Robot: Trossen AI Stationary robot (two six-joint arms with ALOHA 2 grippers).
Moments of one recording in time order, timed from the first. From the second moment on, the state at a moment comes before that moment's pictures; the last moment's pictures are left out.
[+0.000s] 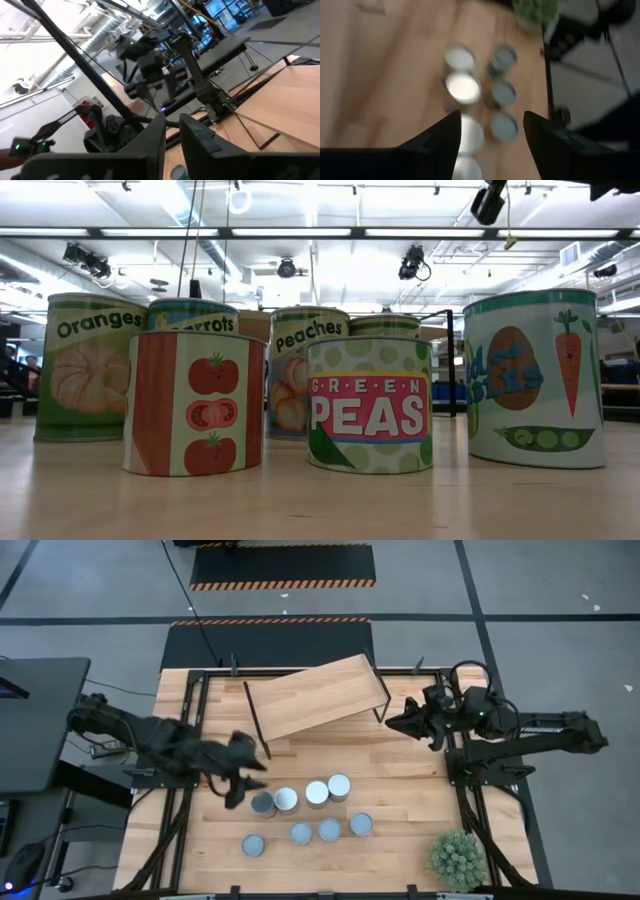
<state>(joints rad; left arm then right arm) -0.40 1.11 1.19 -0.75 -0.20 -0.57 -0.09 0.68 0.60 0.21 -0.19 0.68</state>
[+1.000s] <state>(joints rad) -0.45 1.50 1.19 -0.97 -0.06 -0.50 -0.02 0.78 0.60 0.20 -0.11 0.71</state>
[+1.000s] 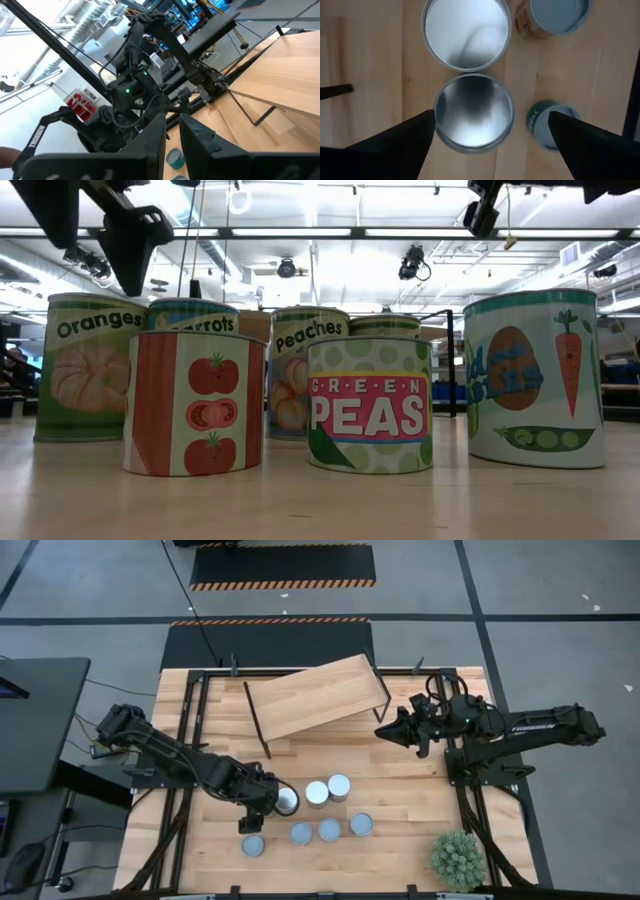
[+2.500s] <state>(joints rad) -0.42 1.70 1.18 -0.96 -0.03 -0.66 -0.02 0.79 0.60 0.23 -0.11 0.71</state>
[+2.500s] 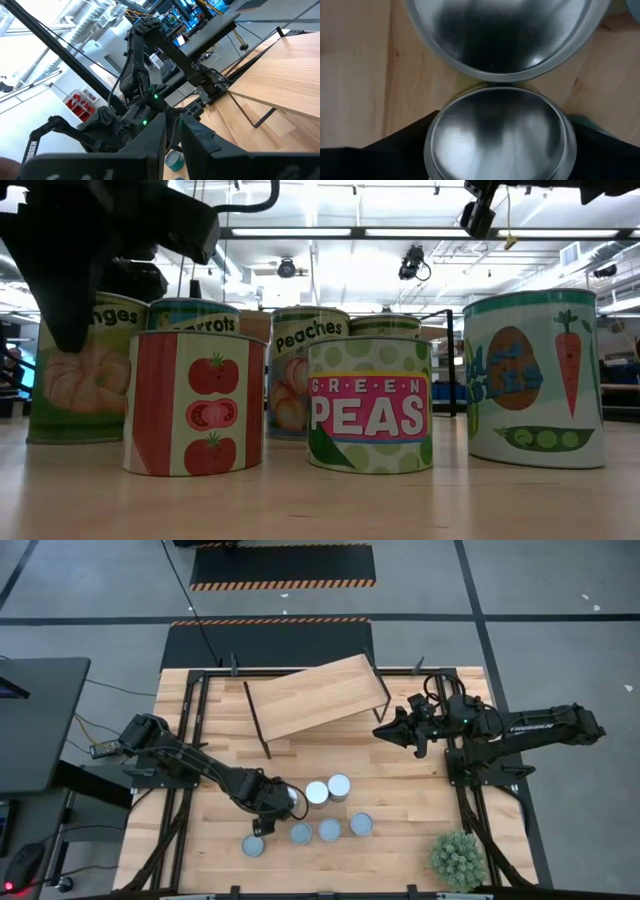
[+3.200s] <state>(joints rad) -0.31 1.55 1.39 -1.29 0.00 -0.30 -0.02 0.79 0.60 0.23 -0.11 0.70</state>
